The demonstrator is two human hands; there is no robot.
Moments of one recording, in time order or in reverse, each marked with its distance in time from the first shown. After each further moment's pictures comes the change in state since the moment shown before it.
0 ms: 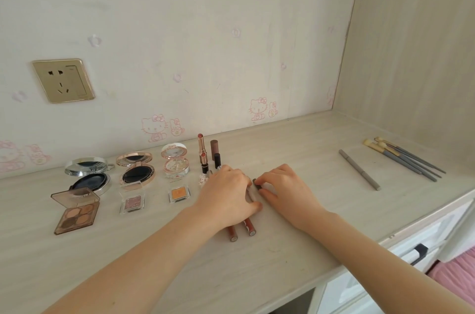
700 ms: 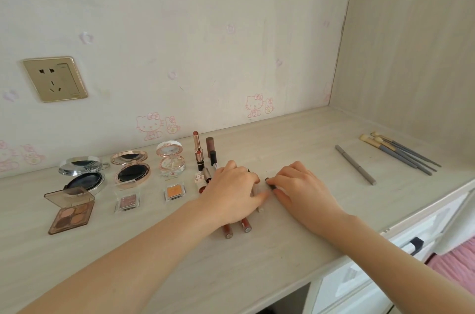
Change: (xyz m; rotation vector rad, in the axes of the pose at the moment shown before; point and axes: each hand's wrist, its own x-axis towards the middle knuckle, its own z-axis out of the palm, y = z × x) left_hand 0.007 0.013 0.003 0.055 -0.048 0.053; right_hand -0.023 0.021 -0.013 -0.191 0.122 -0.150
